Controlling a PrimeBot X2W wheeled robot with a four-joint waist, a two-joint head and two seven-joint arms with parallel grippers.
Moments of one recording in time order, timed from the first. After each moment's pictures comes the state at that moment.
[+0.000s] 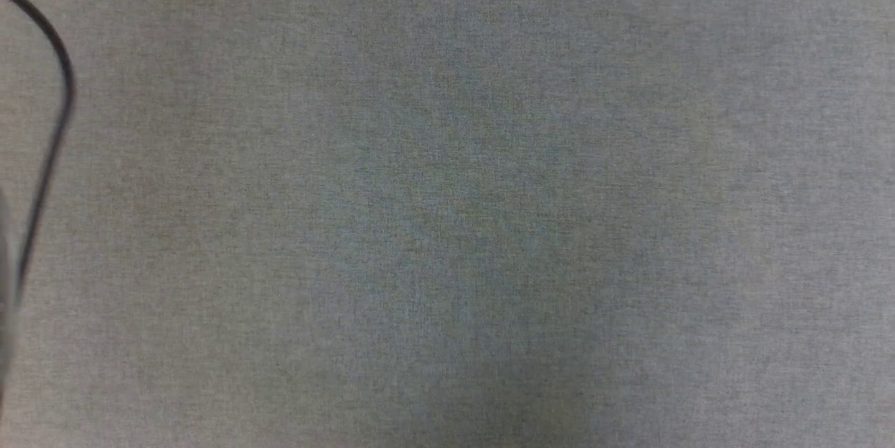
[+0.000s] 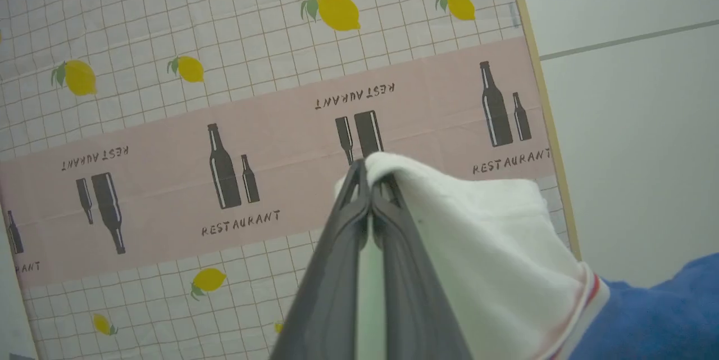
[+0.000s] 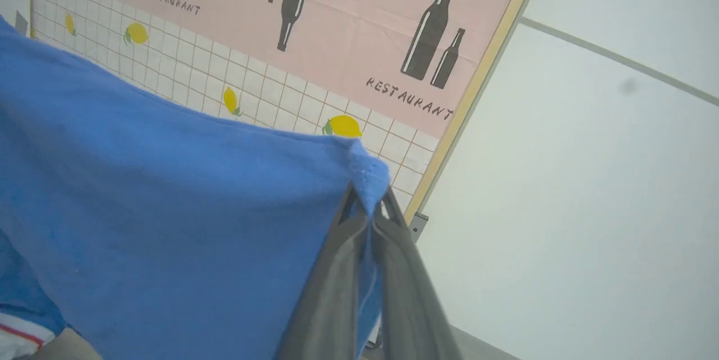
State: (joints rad) left arm -1.64 0.35 -0.17 0.60 -0.17 -0.09 -0.25; right arm -1.68 -0.41 0.48 0.82 0.33 0.13 -0.14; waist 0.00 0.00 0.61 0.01
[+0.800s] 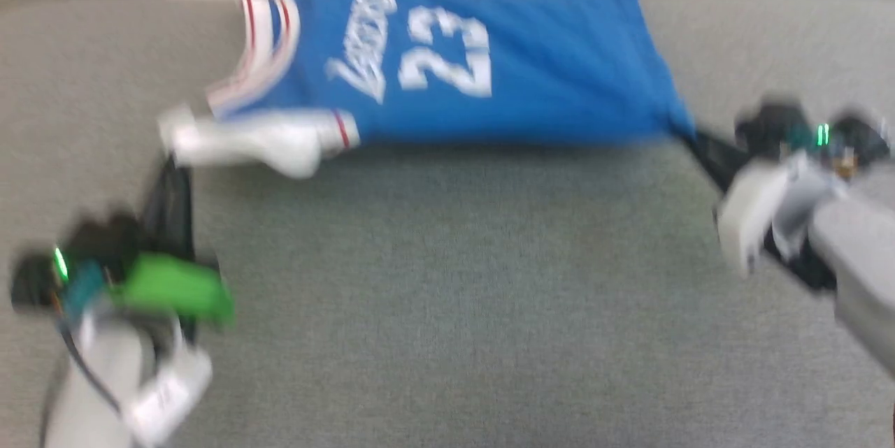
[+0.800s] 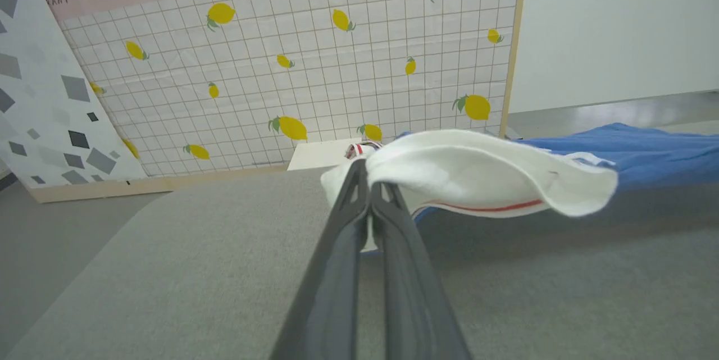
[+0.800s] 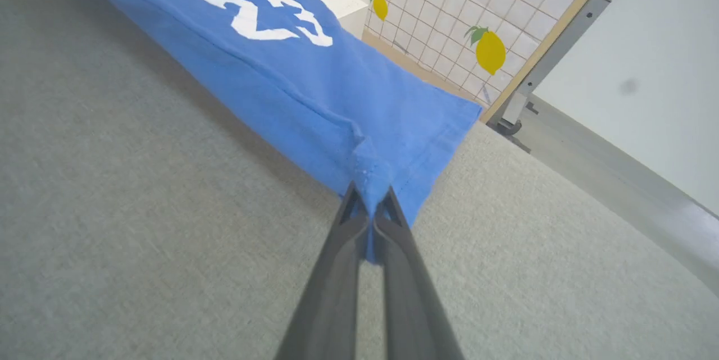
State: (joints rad) left arm -0.29 0.31 -0.05 0.16 -0.21 -0.07 -0.25; right arm -0.85 -0.58 0.96 0.64 0.66 0.13 -0.16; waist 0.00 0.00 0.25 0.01
